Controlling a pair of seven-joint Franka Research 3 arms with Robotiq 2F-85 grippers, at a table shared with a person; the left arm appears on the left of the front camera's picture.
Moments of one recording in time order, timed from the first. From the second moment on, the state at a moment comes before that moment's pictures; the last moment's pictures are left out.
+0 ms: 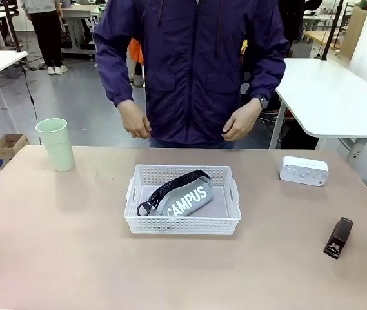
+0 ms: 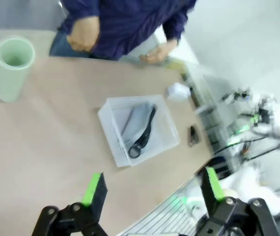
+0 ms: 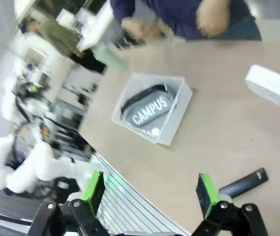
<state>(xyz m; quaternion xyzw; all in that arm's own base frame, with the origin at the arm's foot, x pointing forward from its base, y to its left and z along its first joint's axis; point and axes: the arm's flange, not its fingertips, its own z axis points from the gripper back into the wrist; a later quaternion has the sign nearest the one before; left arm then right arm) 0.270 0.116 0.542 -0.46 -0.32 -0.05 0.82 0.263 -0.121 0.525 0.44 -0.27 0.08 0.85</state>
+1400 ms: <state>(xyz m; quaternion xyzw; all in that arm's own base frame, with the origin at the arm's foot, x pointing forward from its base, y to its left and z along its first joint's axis) 0.262 0.206 0.428 -0.60 -0.30 0.10 0.73 0.250 -0.271 0.409 0.61 -0.27 -0.12 0.73</state>
